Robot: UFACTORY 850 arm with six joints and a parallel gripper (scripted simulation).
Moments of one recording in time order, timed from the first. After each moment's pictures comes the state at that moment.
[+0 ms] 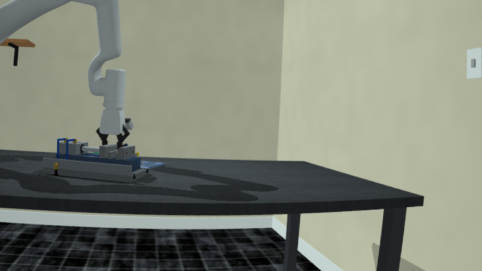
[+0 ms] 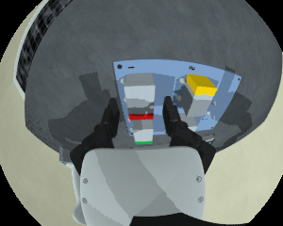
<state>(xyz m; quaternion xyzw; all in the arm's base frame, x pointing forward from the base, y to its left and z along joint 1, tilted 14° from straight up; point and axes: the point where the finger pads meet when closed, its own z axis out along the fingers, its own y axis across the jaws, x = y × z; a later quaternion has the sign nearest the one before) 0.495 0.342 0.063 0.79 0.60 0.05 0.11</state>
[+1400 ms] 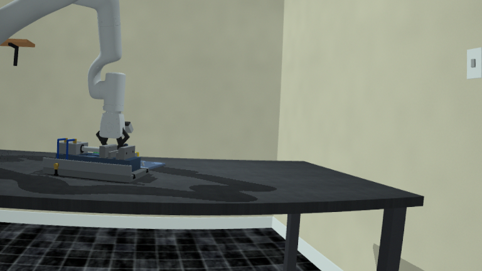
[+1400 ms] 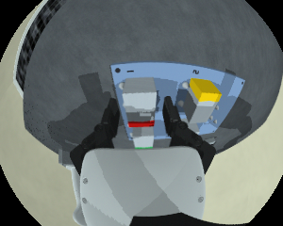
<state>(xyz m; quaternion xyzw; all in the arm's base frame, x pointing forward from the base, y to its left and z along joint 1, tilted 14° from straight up) 0.498 0.341 0.049 0.79 0.60 0.05 0.11</state>
